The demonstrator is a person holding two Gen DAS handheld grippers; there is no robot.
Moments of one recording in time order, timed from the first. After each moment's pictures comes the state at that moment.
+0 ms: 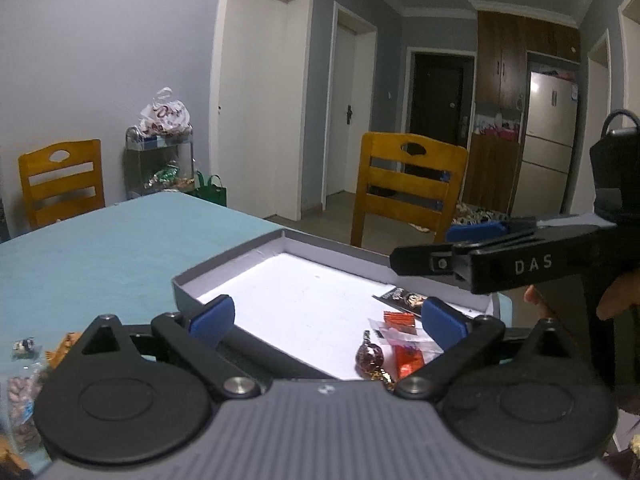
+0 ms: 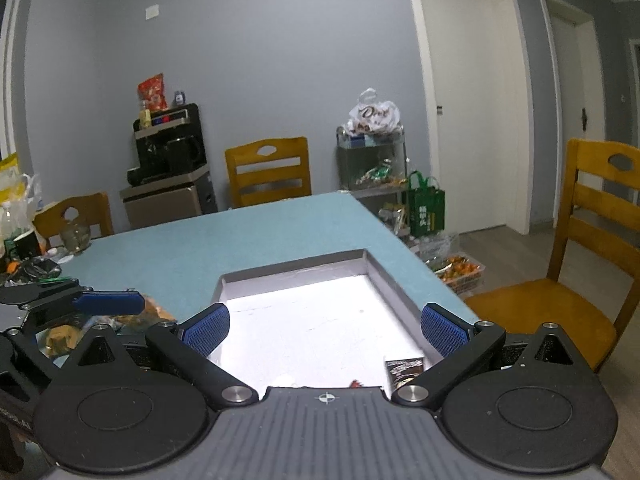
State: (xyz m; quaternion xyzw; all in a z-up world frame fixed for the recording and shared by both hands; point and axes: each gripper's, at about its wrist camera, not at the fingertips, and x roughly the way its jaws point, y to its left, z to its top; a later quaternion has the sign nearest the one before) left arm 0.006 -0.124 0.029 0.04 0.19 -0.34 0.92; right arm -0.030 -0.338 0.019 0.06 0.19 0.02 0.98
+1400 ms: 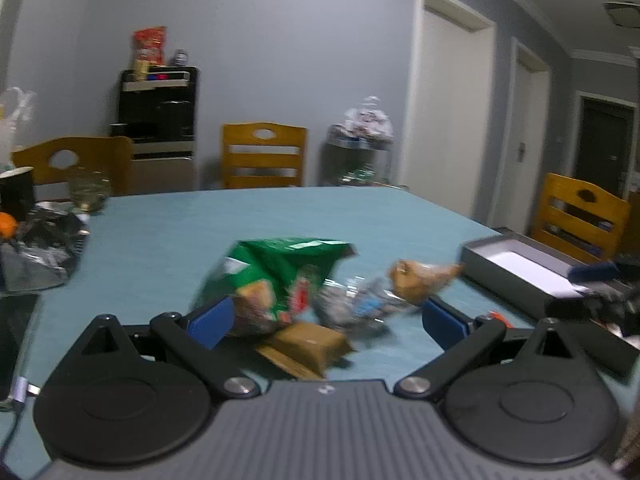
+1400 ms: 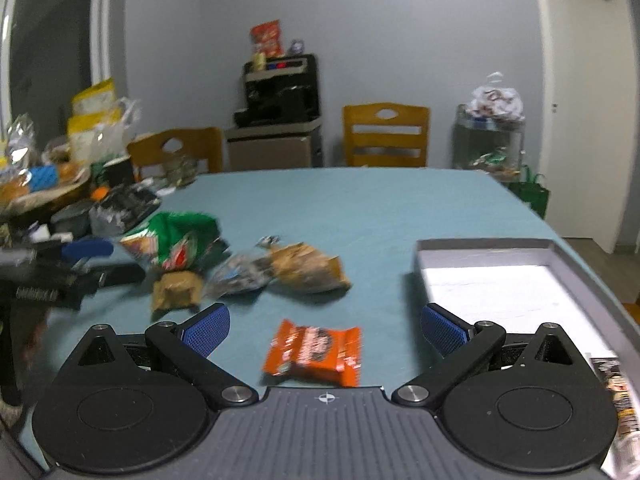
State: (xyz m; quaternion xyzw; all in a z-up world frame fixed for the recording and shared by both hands) left arm -0.050 0.112 0.015 -0.03 0.19 -0.06 0.98; right arm -0.011 -0.181 0.013 -0.02 0.23 0.17 0.96
